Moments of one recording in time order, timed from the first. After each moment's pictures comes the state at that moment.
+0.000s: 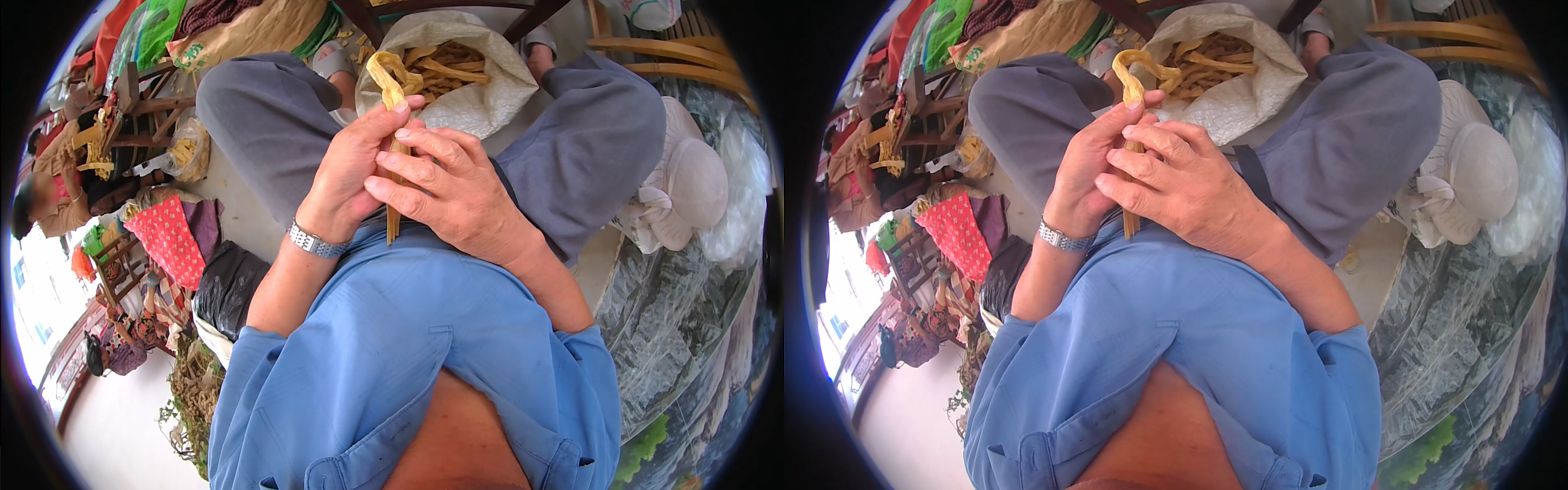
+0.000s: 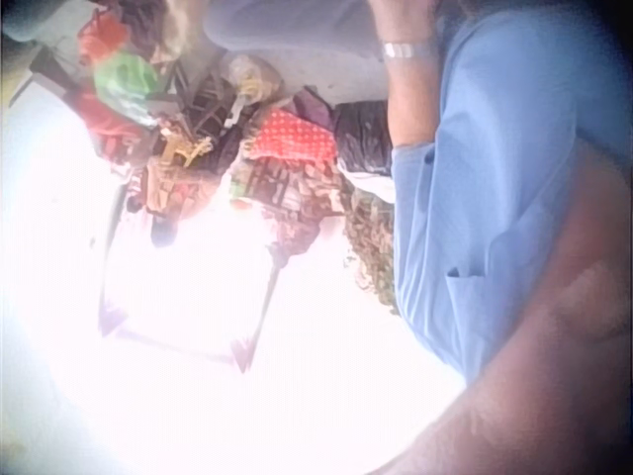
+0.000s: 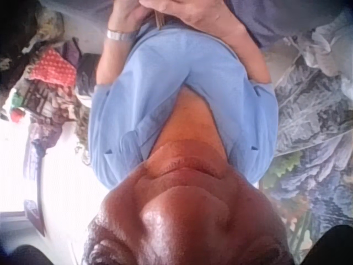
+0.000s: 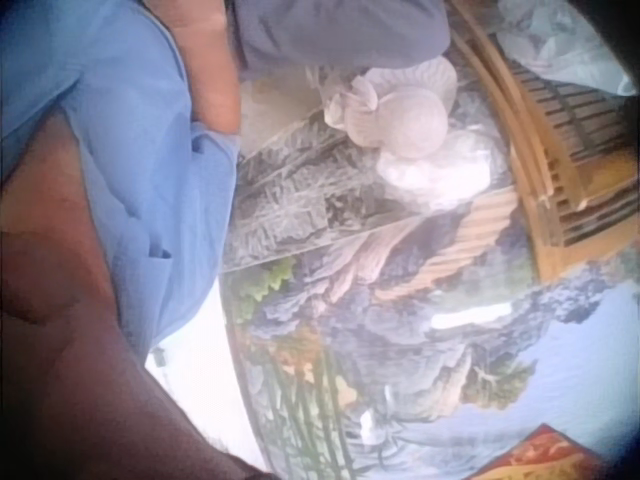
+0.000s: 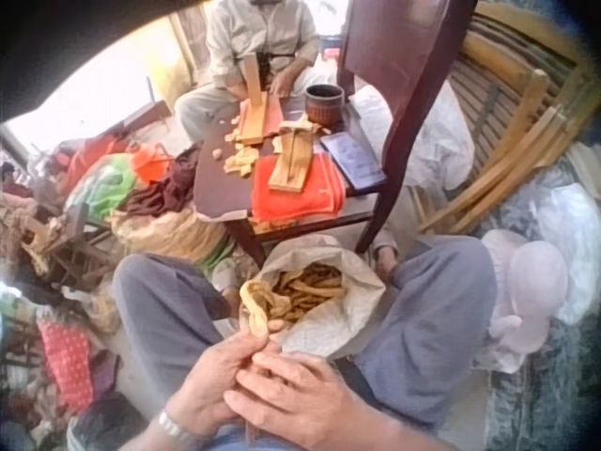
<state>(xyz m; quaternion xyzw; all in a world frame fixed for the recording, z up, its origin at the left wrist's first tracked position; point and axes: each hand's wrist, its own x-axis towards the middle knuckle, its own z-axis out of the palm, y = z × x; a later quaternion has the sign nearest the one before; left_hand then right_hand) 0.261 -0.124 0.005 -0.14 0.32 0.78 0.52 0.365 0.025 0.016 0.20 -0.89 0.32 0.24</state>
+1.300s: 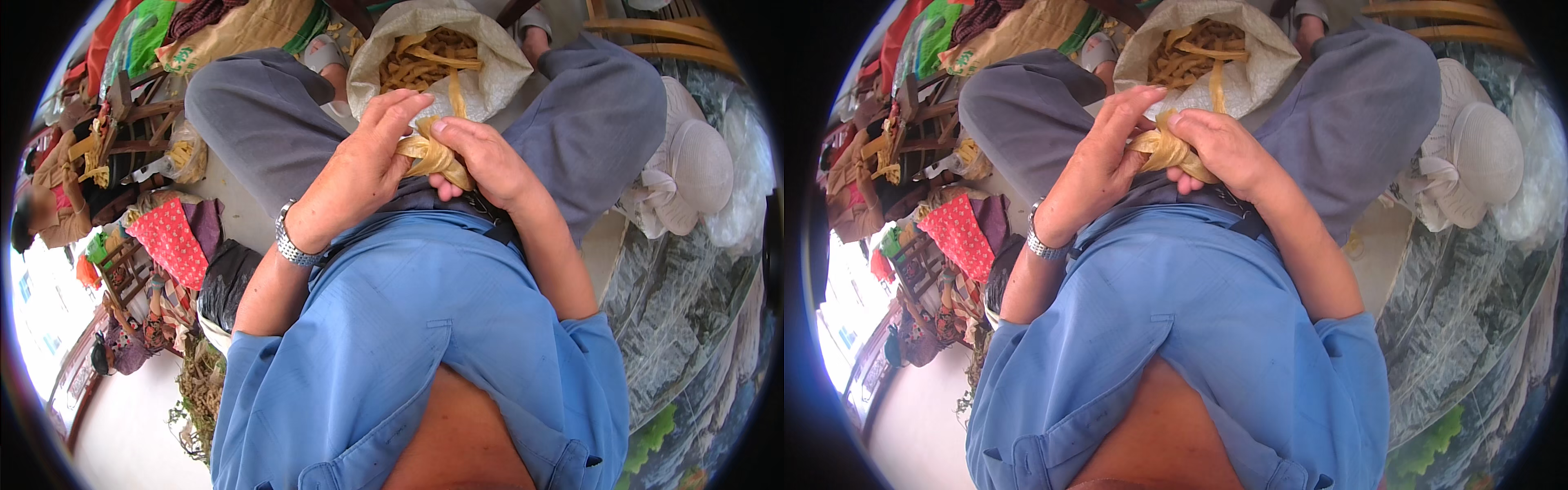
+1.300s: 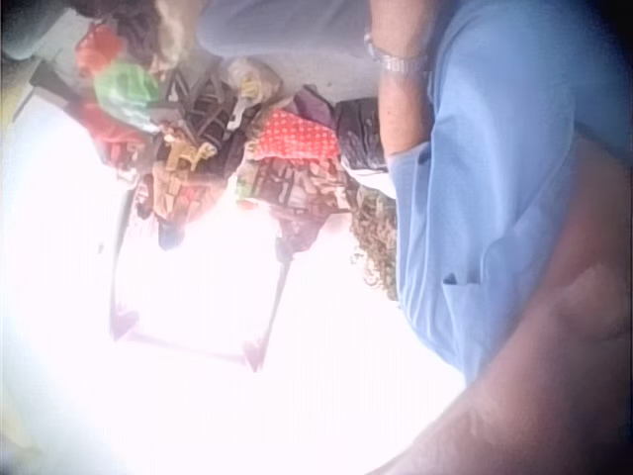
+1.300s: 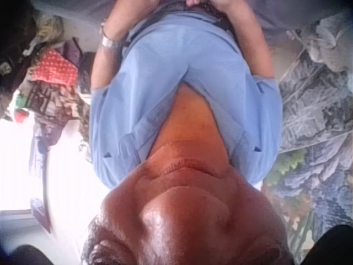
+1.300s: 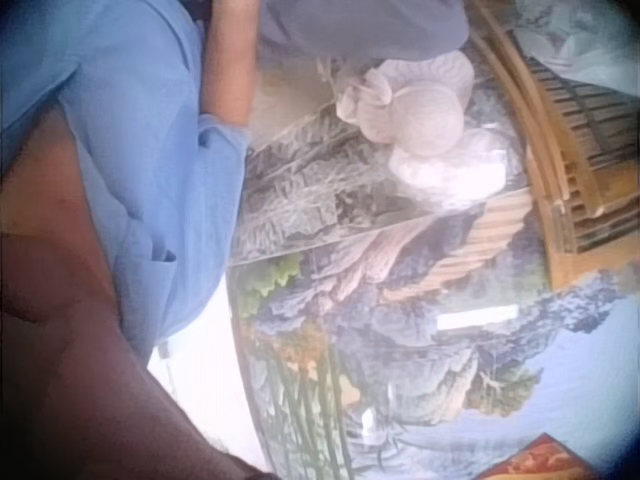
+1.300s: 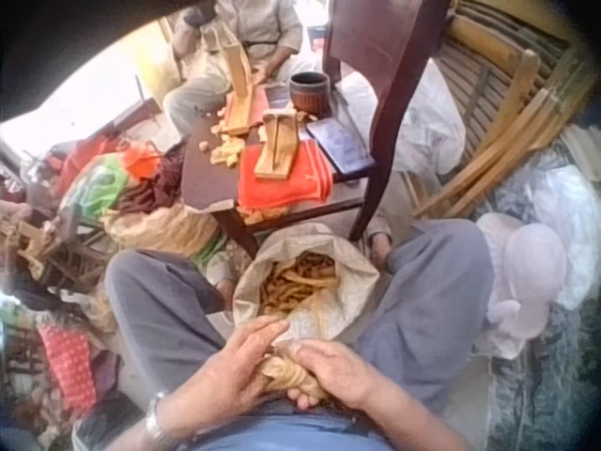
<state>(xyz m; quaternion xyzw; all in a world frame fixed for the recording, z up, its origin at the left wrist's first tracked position) 0.281 -0.120 0.024 0.35 0.78 0.44 0.28 0.367 0.056 -0.012 -0.23 -0.48 0.81 -0.24</state>
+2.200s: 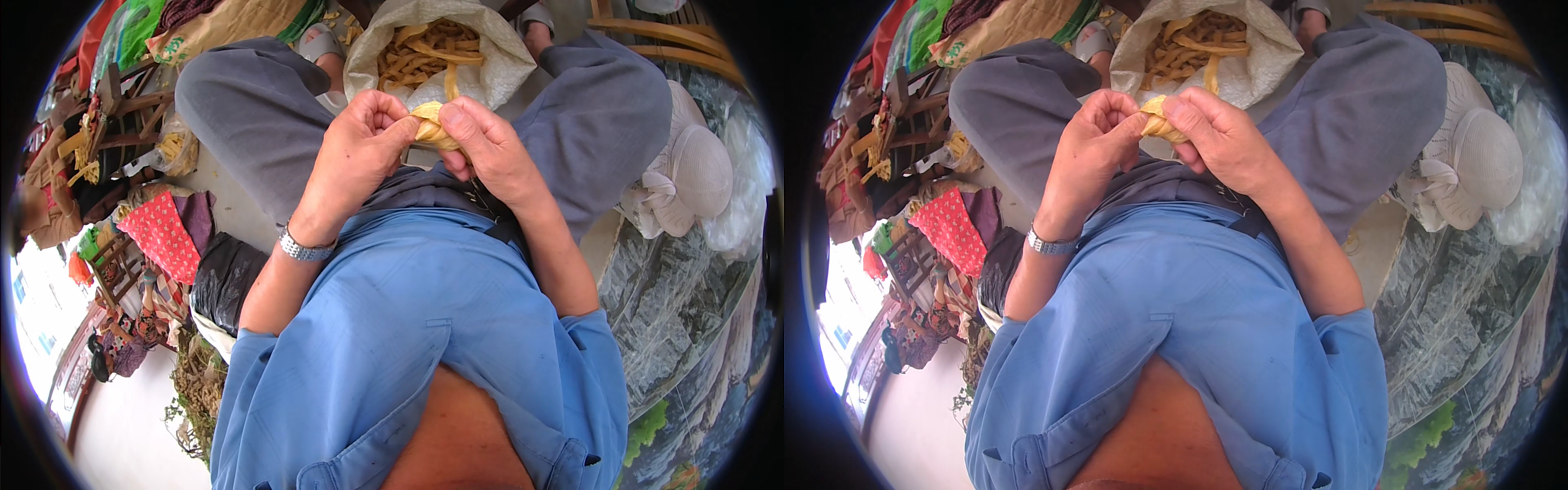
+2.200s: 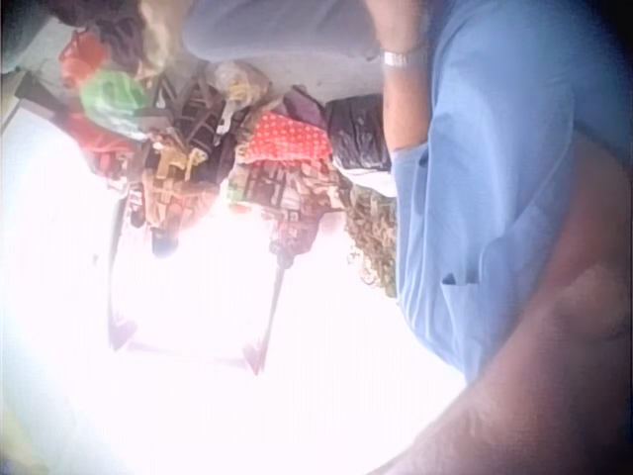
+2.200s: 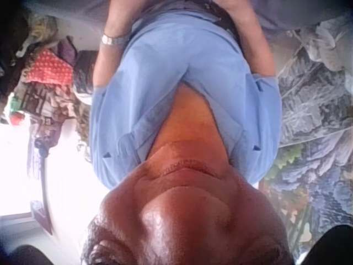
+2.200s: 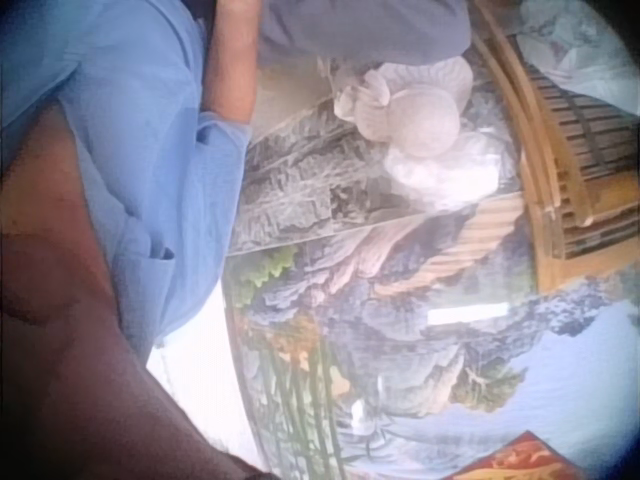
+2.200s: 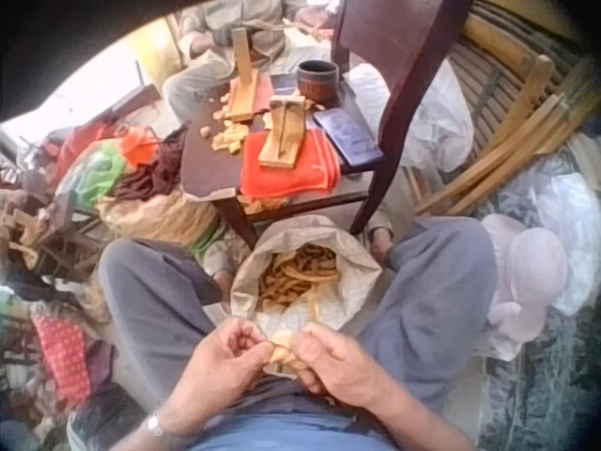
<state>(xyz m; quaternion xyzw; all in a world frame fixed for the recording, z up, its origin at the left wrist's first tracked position) 0.273 -0.122 0.010 0.03 0.68 0.60 0.43 0.364 0.056 -0.012 -0.16 -0.54 0.81 -0.14</state>
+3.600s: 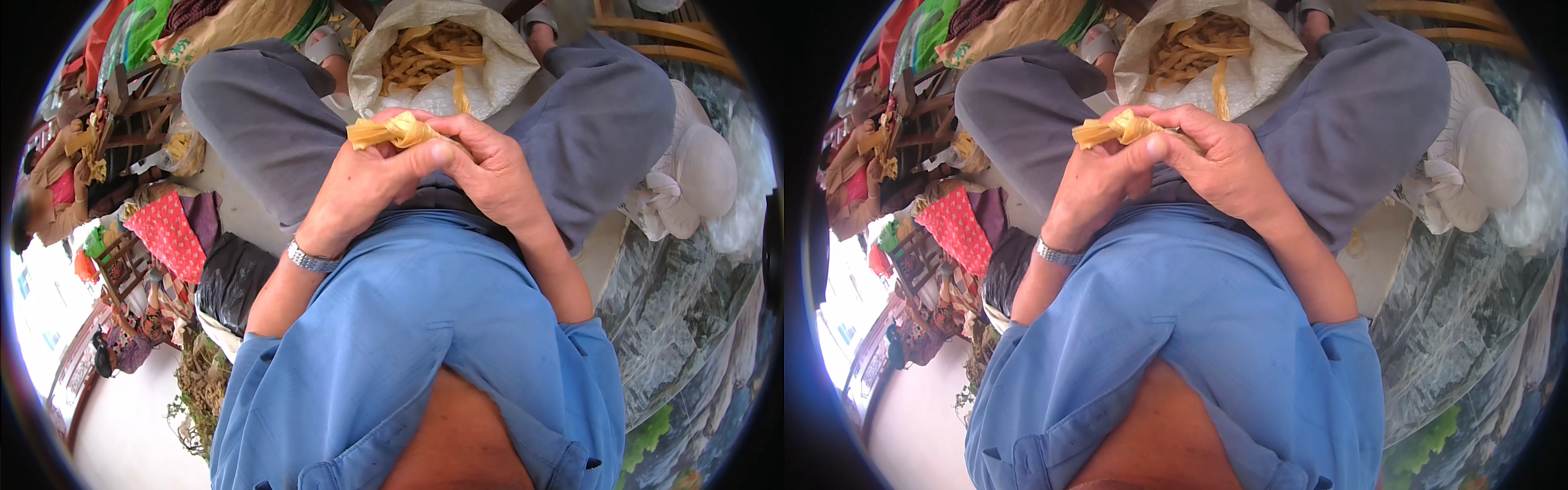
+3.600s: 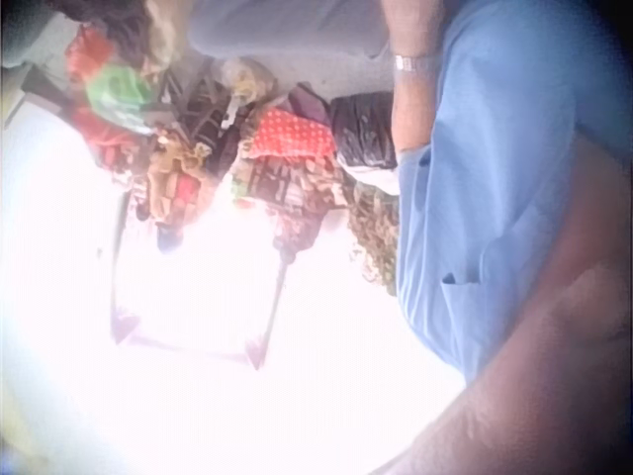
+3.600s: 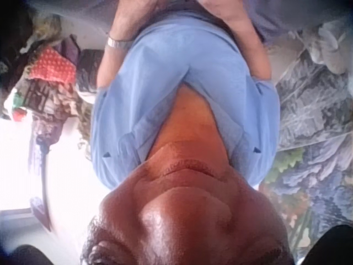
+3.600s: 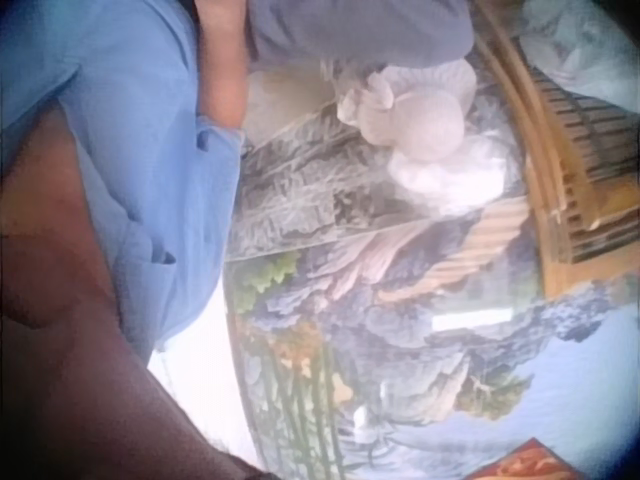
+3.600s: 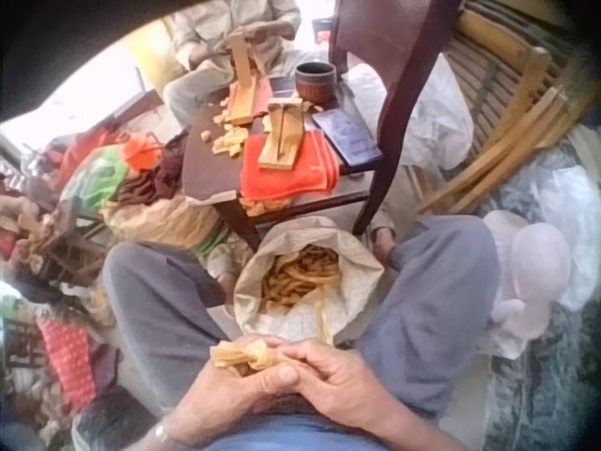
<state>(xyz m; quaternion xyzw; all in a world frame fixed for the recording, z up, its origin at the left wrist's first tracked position) 0.289 -0.117 0.035 0.01 0.61 0.63 0.49 0.380 0.035 -0.001 -0.14 -0.58 0.80 0.00</state>
